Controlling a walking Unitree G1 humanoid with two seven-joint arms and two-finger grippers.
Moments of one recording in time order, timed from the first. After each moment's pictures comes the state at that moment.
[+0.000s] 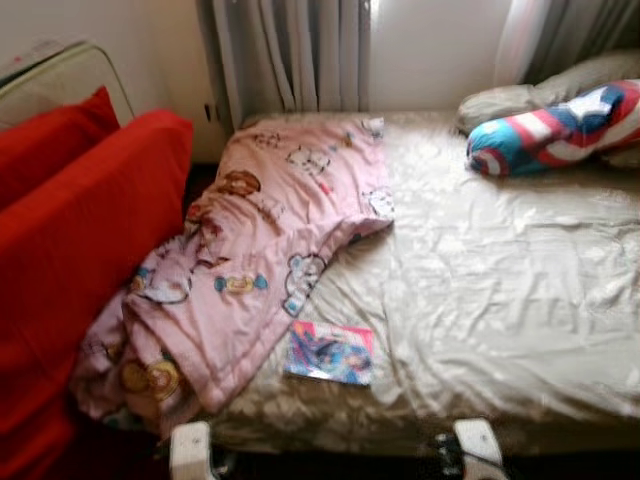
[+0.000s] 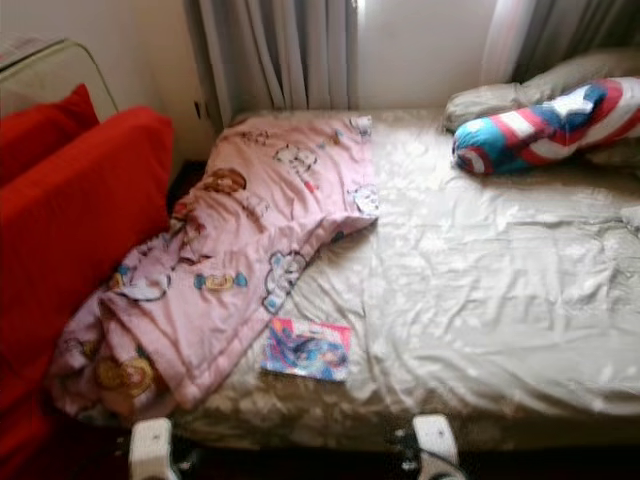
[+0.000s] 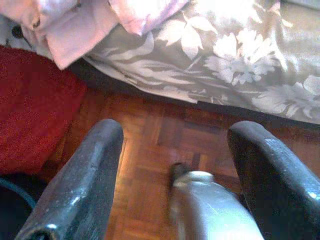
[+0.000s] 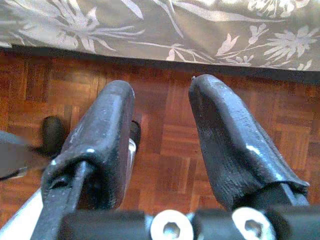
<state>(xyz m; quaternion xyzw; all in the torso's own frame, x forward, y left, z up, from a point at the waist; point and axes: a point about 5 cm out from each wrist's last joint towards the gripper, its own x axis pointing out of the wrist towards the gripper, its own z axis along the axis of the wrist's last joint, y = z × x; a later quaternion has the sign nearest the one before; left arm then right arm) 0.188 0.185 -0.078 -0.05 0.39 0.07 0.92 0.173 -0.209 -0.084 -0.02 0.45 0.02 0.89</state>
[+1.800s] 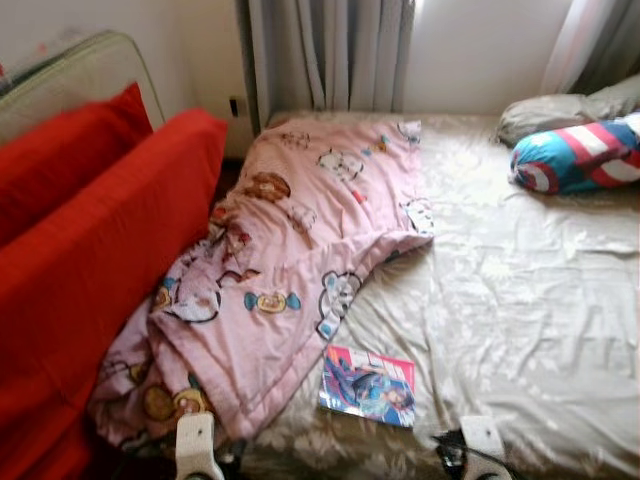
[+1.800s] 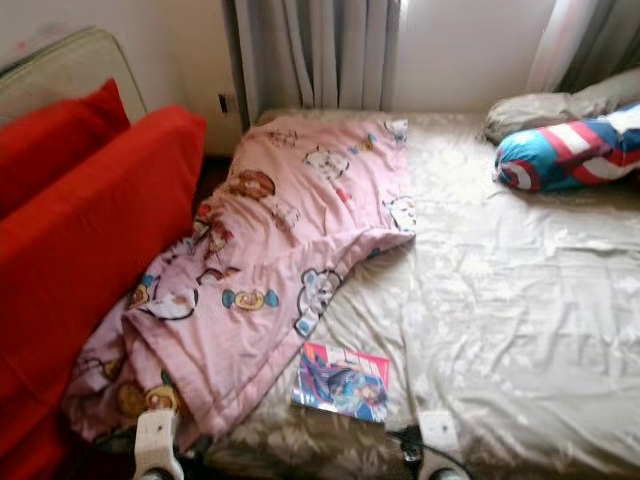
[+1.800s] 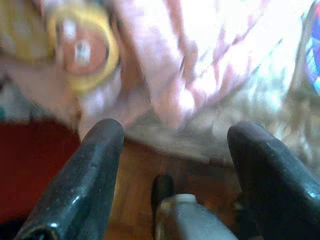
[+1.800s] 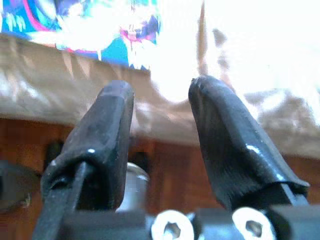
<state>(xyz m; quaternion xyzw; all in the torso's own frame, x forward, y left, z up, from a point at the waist) 0.191 0.198 -0.069 -0.07 0.33 0.06 0.94 0.193 -0.193 -0.073 -0.01 0.38 0.03 0.92</state>
